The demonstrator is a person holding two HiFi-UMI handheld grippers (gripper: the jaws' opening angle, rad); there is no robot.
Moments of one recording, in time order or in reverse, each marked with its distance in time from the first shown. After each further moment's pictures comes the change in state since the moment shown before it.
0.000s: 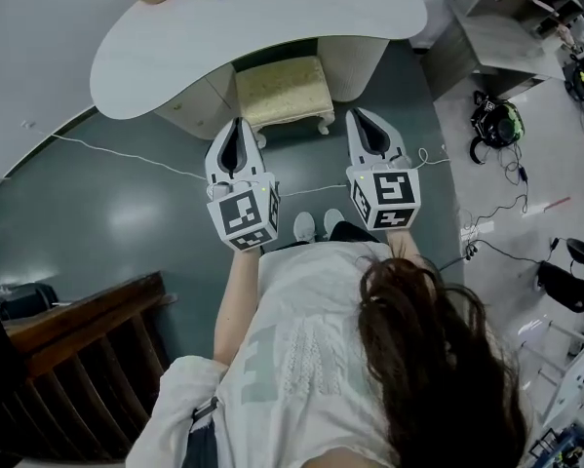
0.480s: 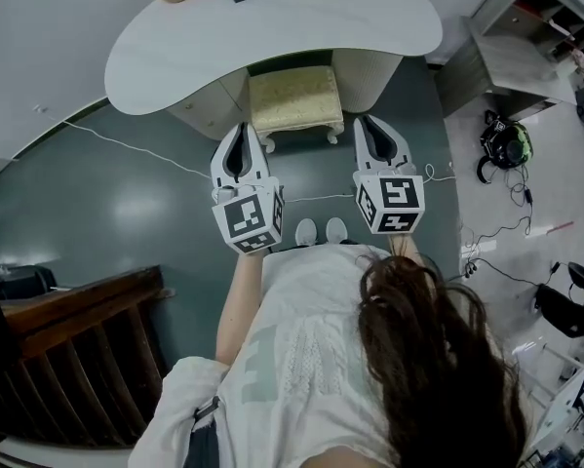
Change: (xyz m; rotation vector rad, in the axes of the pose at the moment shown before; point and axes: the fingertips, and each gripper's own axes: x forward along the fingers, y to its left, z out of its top) left arm 0.004 0.006 0.009 -0.008 -0.008 0.063; right arm 0.015 -0.010 0.004 0.021 0.007 0.034
